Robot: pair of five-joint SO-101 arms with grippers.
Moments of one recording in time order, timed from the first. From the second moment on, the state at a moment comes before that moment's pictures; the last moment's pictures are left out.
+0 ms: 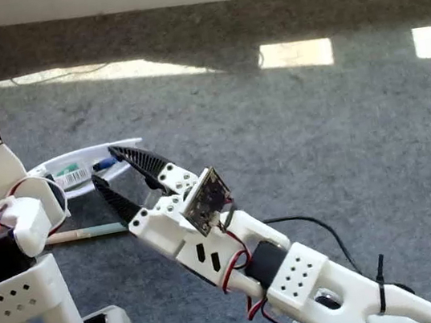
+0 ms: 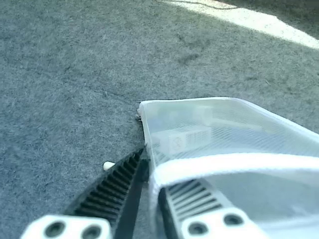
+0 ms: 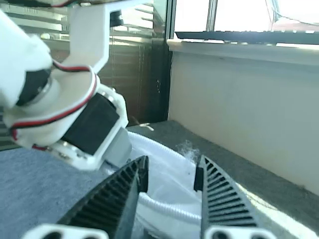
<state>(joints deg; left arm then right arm) -23.7 -51.1 29.6 77.8 6.1 -56.6 -49.2 65.2 -13.8 3.6</state>
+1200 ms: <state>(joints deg) -61.5 -50.9 30.3 72.0 15.7 -62.5 -22.8 51.6 15.3 5.2</state>
